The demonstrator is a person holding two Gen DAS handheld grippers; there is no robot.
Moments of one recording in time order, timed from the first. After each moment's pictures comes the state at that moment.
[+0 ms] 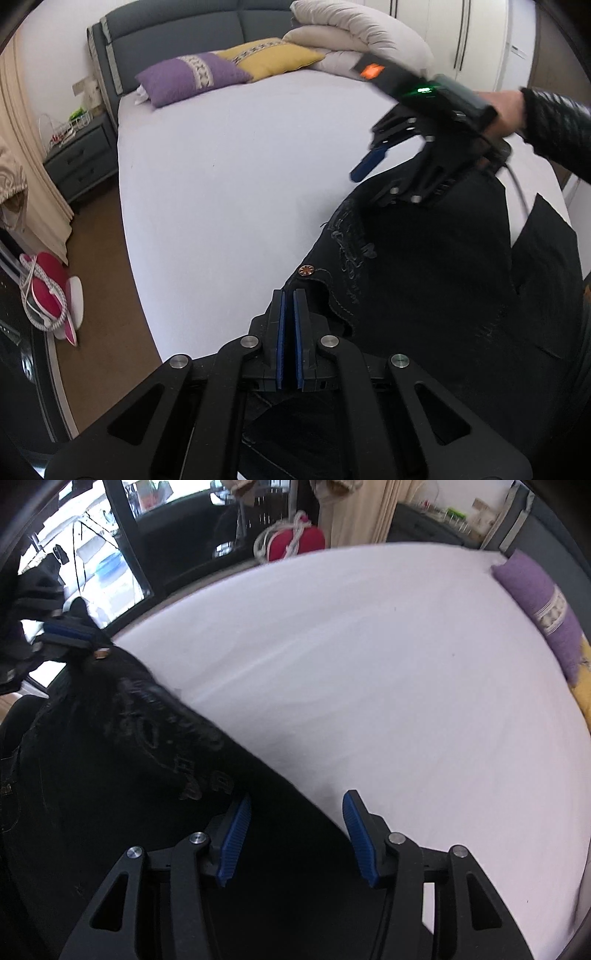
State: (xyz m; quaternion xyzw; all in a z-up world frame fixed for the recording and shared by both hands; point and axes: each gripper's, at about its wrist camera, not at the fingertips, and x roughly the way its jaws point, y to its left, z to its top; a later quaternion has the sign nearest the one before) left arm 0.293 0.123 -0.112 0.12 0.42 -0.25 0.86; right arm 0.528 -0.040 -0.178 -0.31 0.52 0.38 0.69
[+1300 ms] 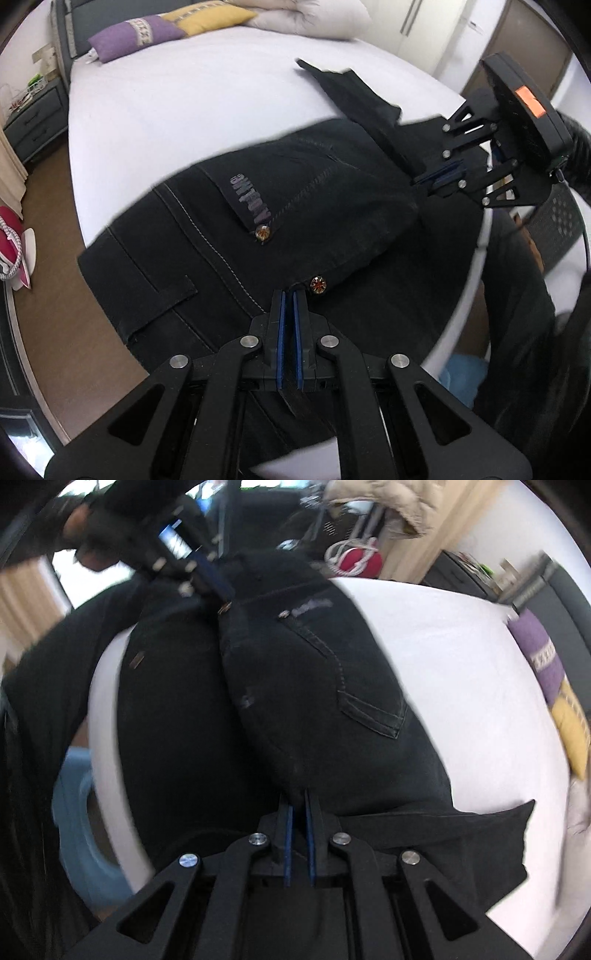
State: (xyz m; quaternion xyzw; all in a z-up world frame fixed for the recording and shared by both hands) left arm 0.025 0.068 -0.123 0.10 0.50 -0.34 0.79; right arm 0.168 -0.092 -0.136 -0.41 0.44 0.40 0.69
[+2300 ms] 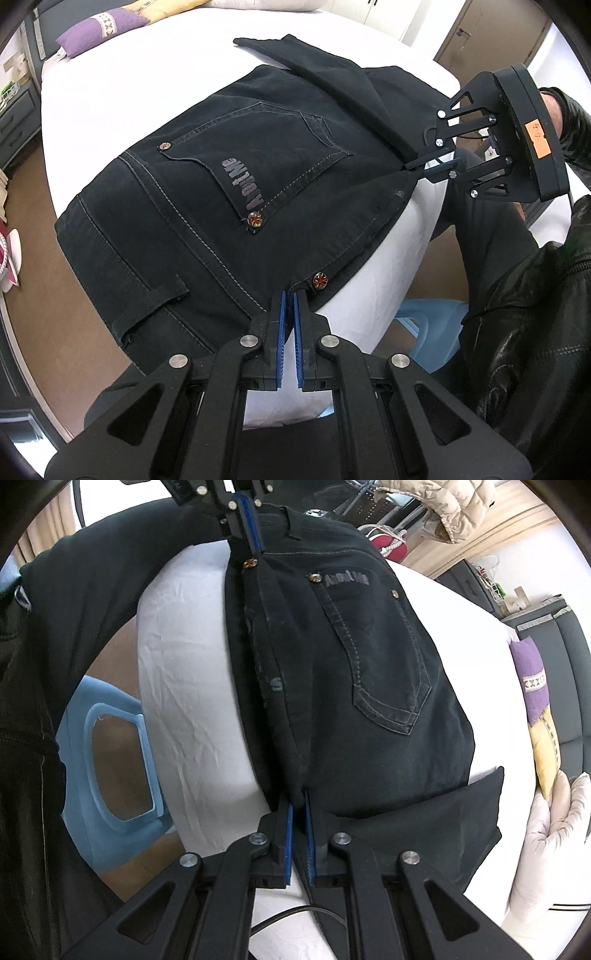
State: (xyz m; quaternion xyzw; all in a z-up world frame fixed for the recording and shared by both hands) left arm -0.025 0.063 -0.125 0.13 0.53 -0.38 0.75; right arm 0.069 -0.071 -0.161 -0.51 0.43 0.35 0.66
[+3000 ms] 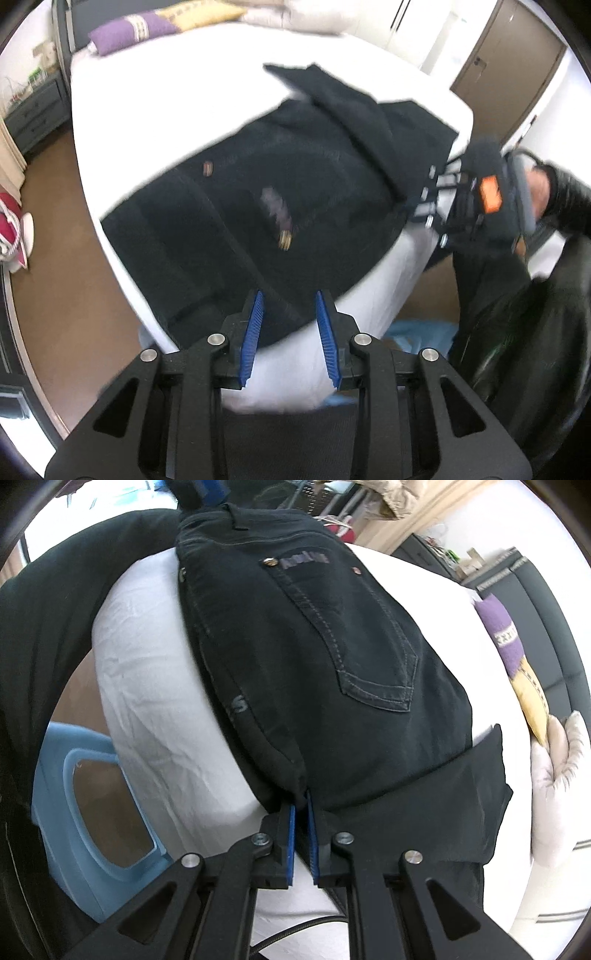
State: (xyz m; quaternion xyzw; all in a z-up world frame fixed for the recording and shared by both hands) left arm -0.023 0.087 -0.082 0.09 0.50 -0.35 0.79; right arm 0.069 -0.070 -0.182 -0.44 0.44 0.28 0.73
